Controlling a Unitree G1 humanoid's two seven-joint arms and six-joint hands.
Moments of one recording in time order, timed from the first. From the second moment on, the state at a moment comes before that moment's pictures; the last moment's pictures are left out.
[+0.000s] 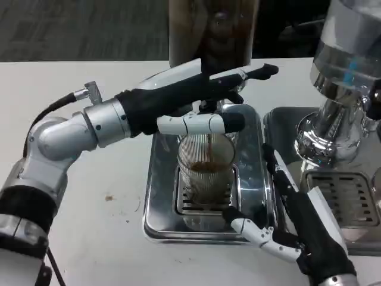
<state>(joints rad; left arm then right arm) -0.80 0.39 -0.22 0.98 0.04 -0.88 -0.76 0.29 -0.13 0.19 -0.04 -0.27 -0.27 -0.03</state>
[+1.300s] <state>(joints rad) -0.79 0.37 -0.15 0.97 -0.07 -0.80 -0.89 0.18 -0.12 0.17 0.05 -0.28 -0.27 -0.03</state>
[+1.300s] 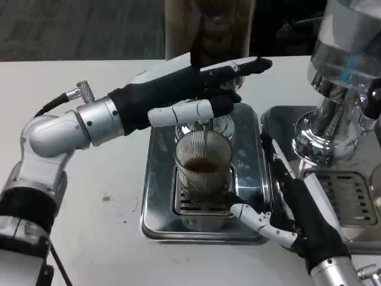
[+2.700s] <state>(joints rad) -0.74 0.34 0.06 0.69 -0.29 -0.48 -1.07 0.20 -0.11 0.17 0.05 -0.28 -0.27 -0.05</state>
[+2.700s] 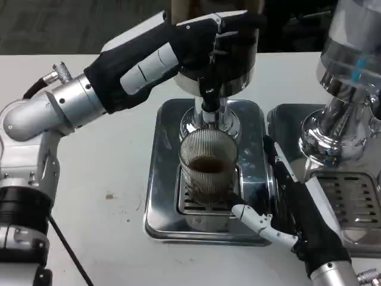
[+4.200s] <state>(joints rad) -0.46 0.44 0.19 0.40 -0.38 -0.42 -1.00 0.17 -0.11 0.15 0.07 -0.28 -0.29 -0.05</state>
